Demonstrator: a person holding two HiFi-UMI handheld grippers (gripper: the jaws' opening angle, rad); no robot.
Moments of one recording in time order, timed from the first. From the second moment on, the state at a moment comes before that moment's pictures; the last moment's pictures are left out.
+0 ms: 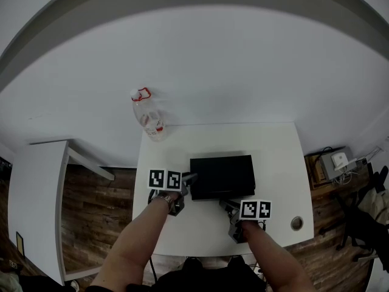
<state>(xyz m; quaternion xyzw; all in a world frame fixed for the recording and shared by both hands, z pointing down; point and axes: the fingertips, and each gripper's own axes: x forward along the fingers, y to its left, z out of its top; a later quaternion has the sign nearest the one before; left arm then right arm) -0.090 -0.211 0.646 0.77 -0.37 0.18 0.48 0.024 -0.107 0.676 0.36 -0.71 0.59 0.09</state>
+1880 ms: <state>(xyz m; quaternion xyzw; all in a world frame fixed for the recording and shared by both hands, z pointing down) -0.092 -0.213 0.647 0.77 -0.38 0.17 0.48 0.029 -0.029 0.673 0.34 -0.71 0.61 0.07</state>
